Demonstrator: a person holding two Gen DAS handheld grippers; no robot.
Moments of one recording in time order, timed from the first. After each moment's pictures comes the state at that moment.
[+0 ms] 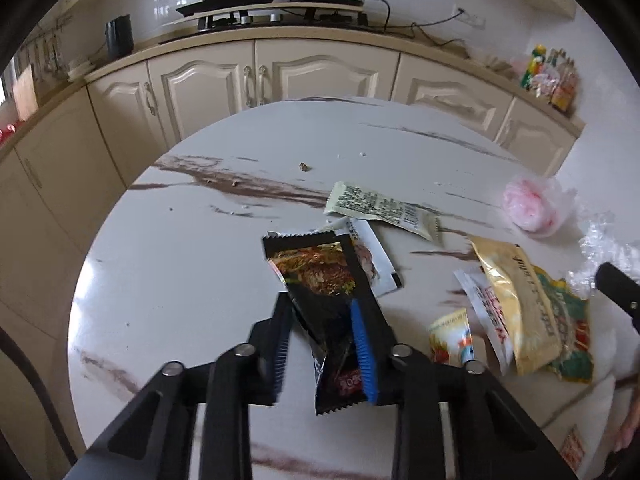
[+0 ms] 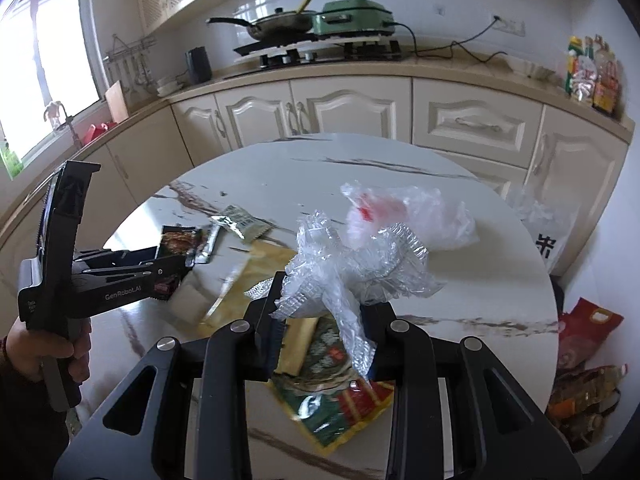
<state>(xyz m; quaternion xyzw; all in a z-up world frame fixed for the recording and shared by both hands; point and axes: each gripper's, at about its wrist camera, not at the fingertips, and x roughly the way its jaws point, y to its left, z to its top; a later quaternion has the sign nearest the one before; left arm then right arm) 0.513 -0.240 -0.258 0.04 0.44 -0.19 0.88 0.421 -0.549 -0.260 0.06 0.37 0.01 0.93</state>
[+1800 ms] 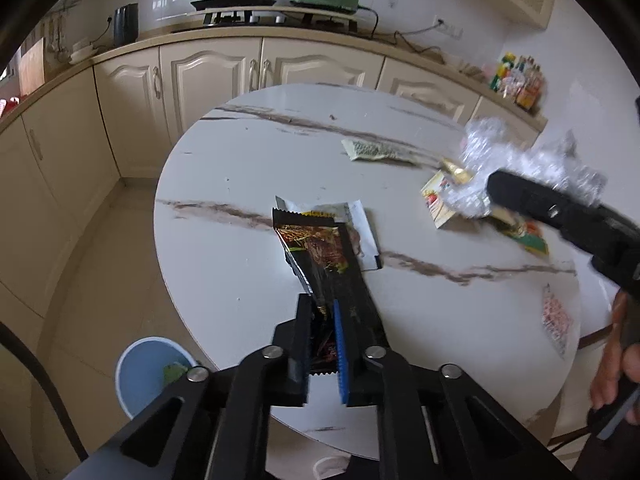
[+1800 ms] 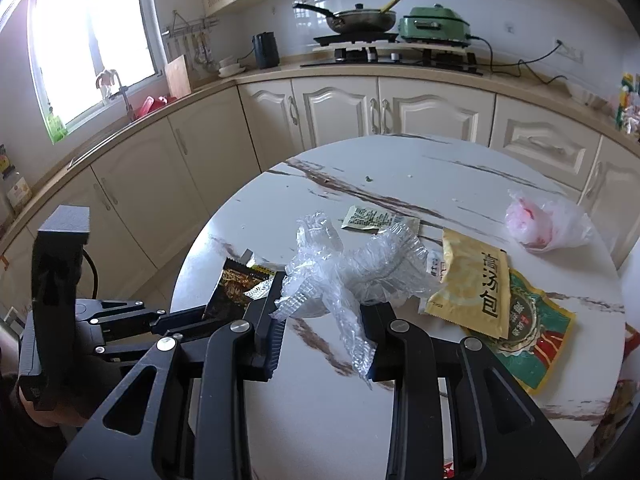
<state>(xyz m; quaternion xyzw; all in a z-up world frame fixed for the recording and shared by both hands) 0.378 -0.109 -0.216 0.01 0.44 -0.23 0.87 0.405 -0.398 -0.253 0.03 0.37 0.09 0.93</state>
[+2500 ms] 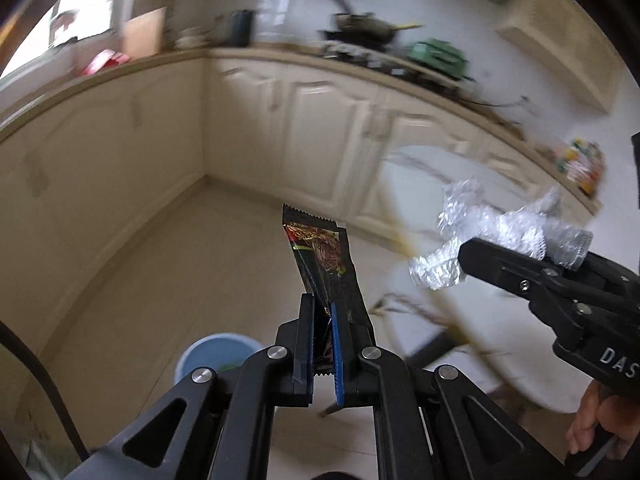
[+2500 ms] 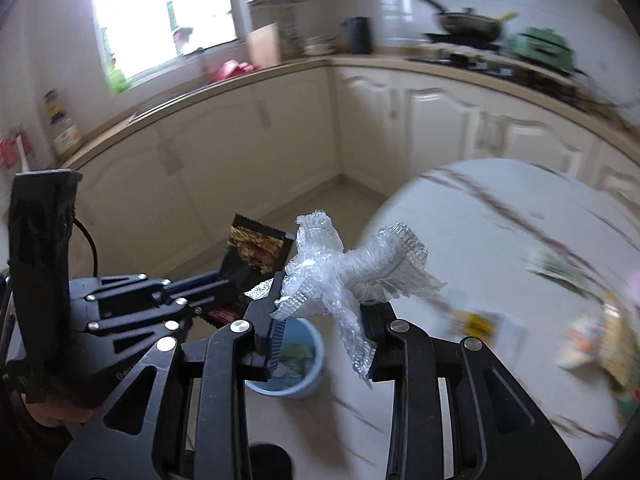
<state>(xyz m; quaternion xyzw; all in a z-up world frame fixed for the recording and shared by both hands) 0.359 0.097 -0.216 -0.07 0.40 -0.10 0.91 0.448 -0.211 -0.277 -0.03 0.37 0.21 0.90</state>
